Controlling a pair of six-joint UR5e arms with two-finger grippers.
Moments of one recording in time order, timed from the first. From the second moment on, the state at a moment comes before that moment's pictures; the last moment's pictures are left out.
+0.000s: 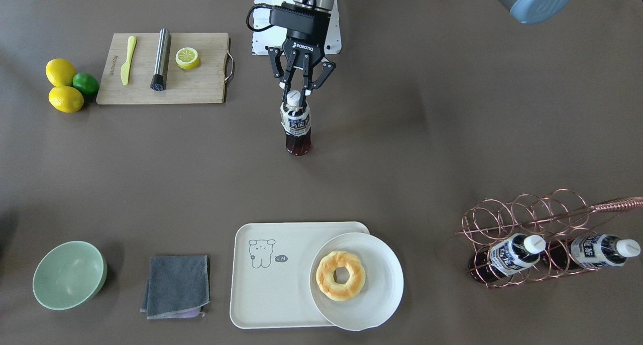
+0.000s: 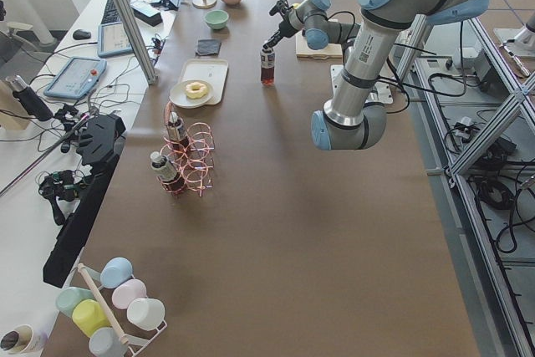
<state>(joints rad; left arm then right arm) -0.28 -2.27 -1.89 -1.72 -1.12 -0.92 1.56 -1.67 1.84 -1.49 2.40 -0.05</state>
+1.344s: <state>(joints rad) -0.58 -2.05 -2.13 -1.72 -1.54 -0.91 1.52 -1.64 1.88 -1.43 2.41 0.07</state>
